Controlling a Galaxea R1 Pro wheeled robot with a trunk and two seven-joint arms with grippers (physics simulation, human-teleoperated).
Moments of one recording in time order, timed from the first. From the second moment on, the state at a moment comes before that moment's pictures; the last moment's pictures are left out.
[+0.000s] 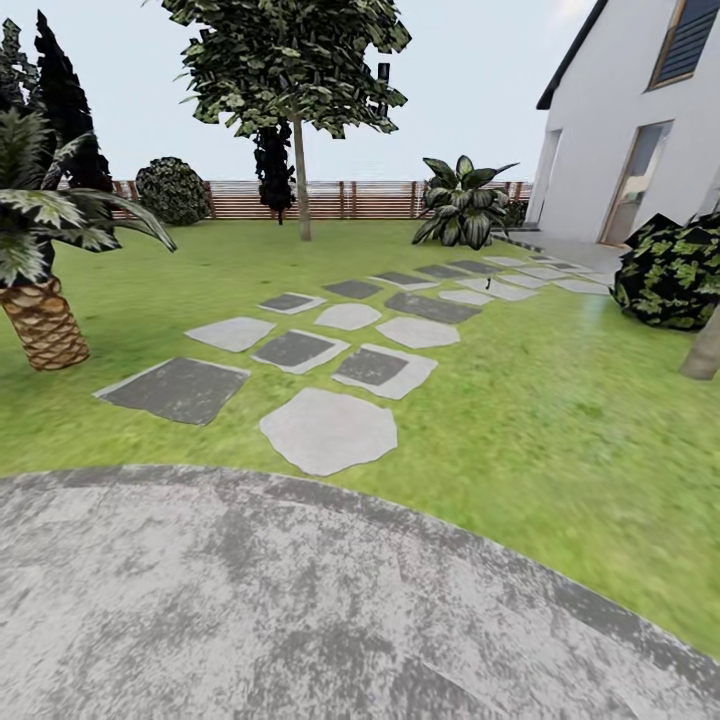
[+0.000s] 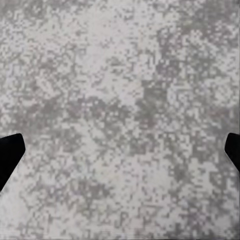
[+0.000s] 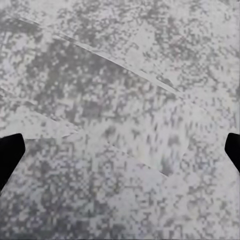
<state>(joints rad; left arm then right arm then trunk) -0.22 0.09 0.05 -0.29 0.00 -0.19 0.00 -0.03 -0.02 0.00 -0.56 0.00 -0.21 0.00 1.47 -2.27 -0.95</state>
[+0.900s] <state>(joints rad) -0.22 0.09 0.05 -0.29 0.00 -0.19 0.00 -0.03 -0.02 0.00 -0.56 0.00 -0.21 0.00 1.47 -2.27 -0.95</state>
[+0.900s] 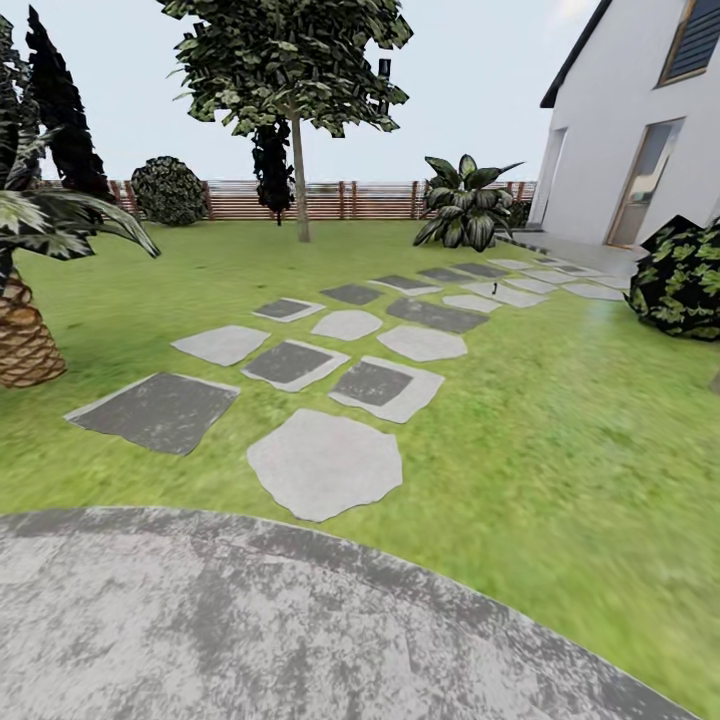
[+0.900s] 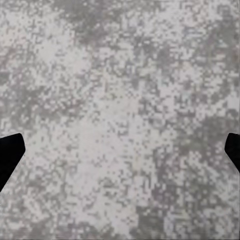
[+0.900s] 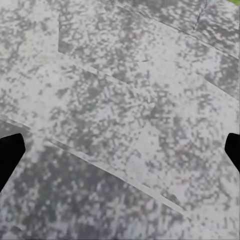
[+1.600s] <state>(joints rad) -0.22 0.09 0.05 -0.29 0.00 -0.19 0.00 -0.03 -0.02 0.00 -0.56 0.01 -0.21 0.00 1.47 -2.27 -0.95</state>
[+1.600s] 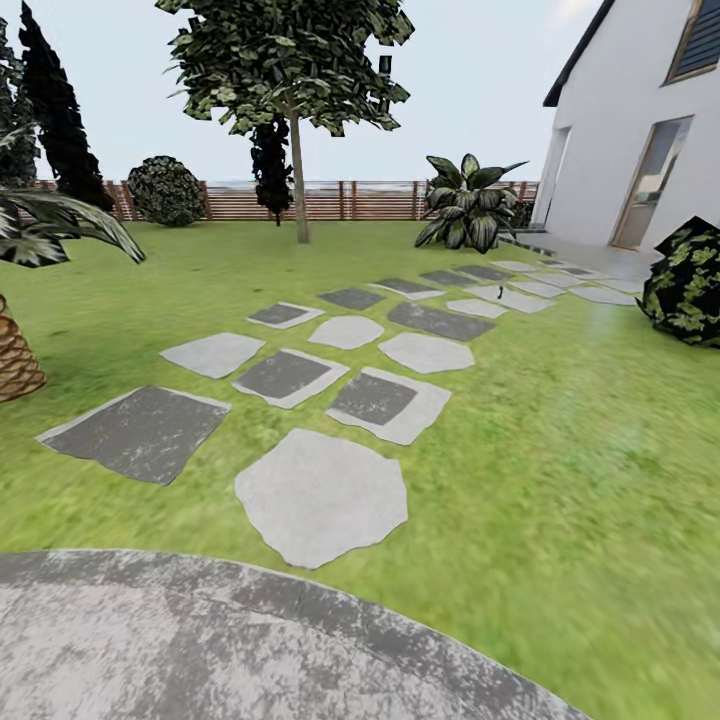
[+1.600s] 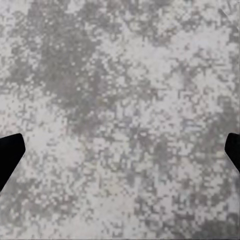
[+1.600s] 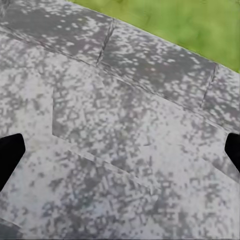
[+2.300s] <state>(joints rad) -0.22 0.09 0.05 -0.29 0.00 -0.19 0.00 -0.03 -0.02 0.00 -0.56 0.00 -0.21 0.00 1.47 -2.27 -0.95</state>
